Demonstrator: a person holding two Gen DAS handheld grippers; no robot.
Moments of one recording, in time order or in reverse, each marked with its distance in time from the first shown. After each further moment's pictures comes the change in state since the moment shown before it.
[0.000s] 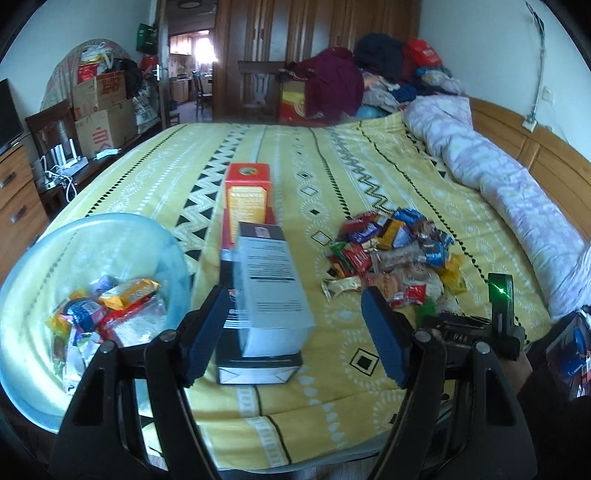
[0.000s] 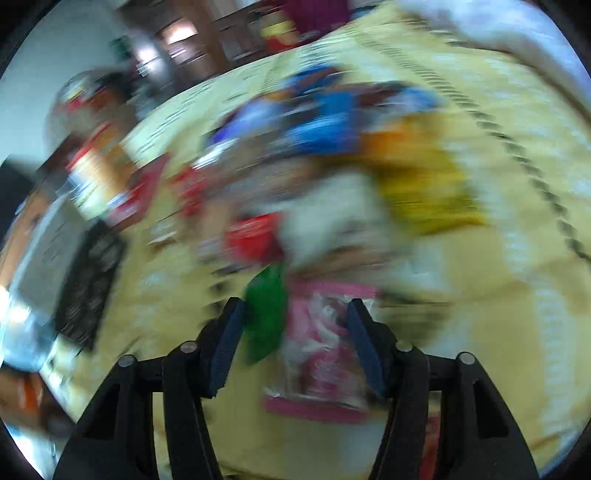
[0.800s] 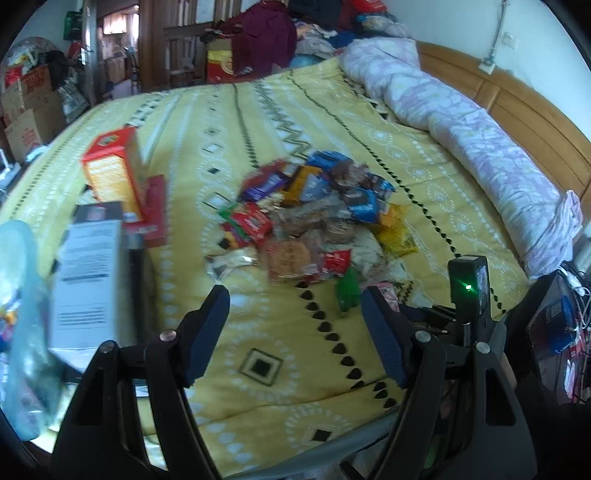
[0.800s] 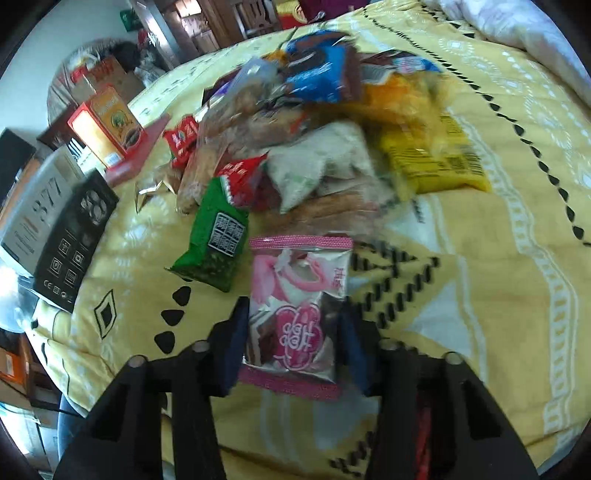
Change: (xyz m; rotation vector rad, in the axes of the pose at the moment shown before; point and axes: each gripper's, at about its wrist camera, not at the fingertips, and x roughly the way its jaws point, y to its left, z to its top) left arm 0.084 -0.114 -0.013 0.111 0.184 -0.207; right arm 0.006 -0.033 -0.027 0.035 0.056 -0.068
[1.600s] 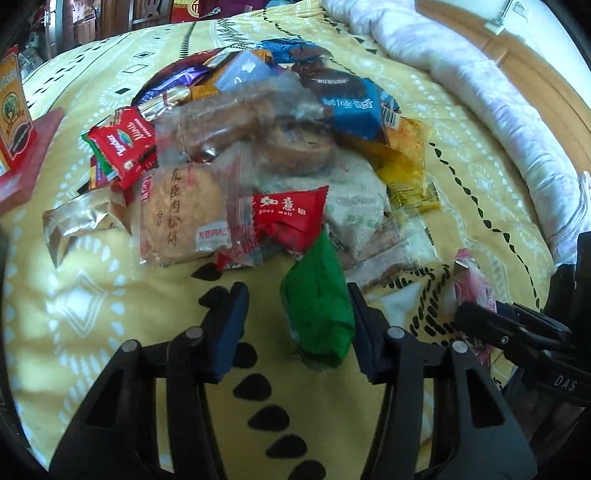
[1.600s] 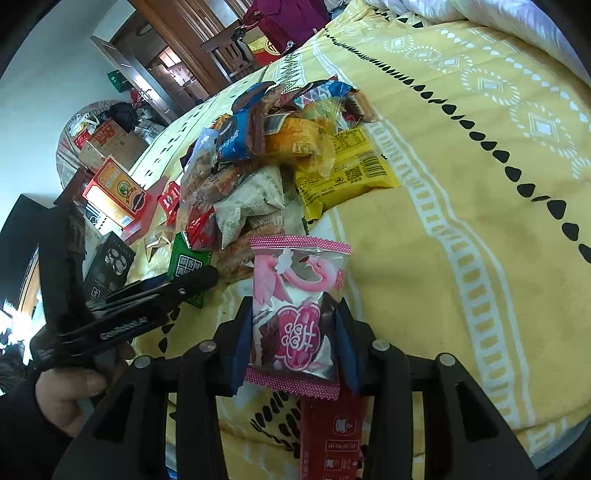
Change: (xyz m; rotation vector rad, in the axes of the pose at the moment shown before) left arm 0.168 -0.042 -0.020 -0.009 0.160 -0.107; right arm -0.045 -0.075 -0.013 0.162 -0.117 0.114
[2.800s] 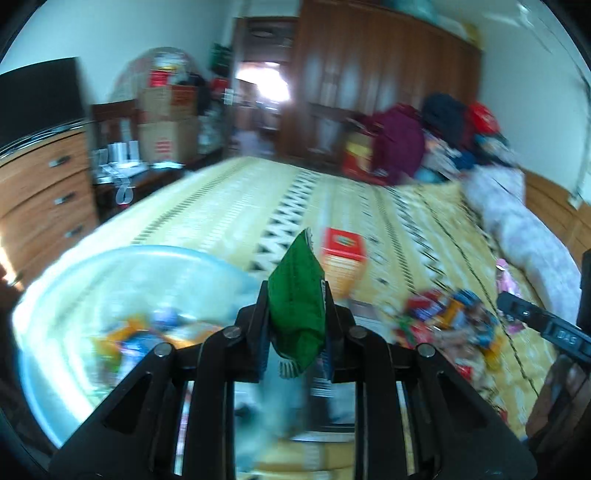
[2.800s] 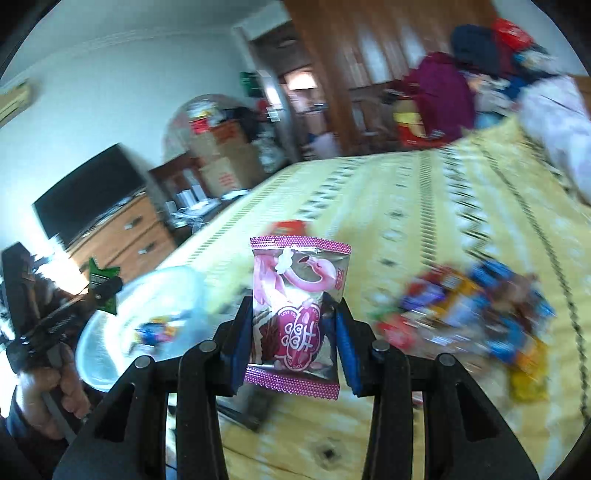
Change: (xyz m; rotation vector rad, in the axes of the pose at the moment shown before) left arm -0.346 0.200 -0.043 -0.328 -0.579 0.468; right arm -0.043 0.316 0.083 -0.434 -0.197 0.270
